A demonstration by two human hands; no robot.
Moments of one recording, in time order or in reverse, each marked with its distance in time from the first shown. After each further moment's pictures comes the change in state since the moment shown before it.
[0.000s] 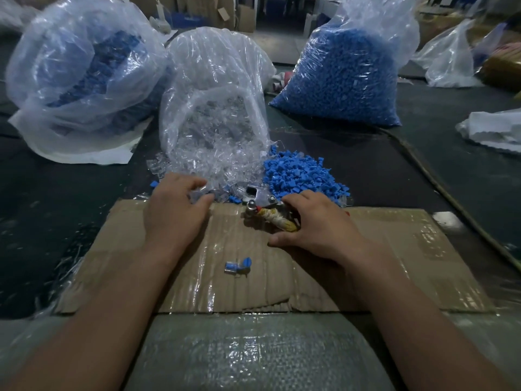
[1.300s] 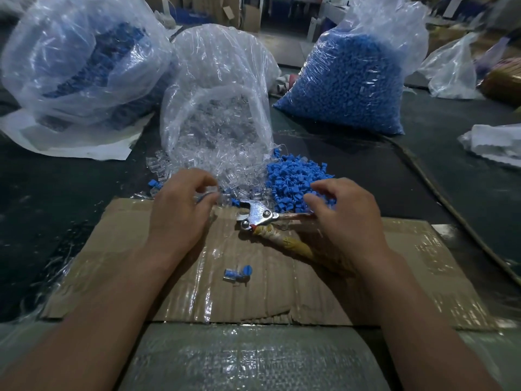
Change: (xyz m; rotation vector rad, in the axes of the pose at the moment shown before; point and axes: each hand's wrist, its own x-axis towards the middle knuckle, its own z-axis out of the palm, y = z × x) left_hand 0.001 0.008 -0.001 -0.192 0.018 0.207; right_hand 0.000 0.012 -0.014 0.158 0.478 0.086
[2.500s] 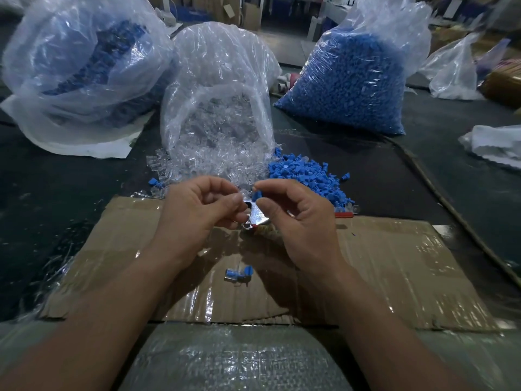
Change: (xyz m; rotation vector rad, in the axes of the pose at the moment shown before) left_hand -0.011 0.036 -0.012 -0.827 -0.208 -0.409; right_hand -0.021 -0.059 0.020 0.775 0.002 -0.209
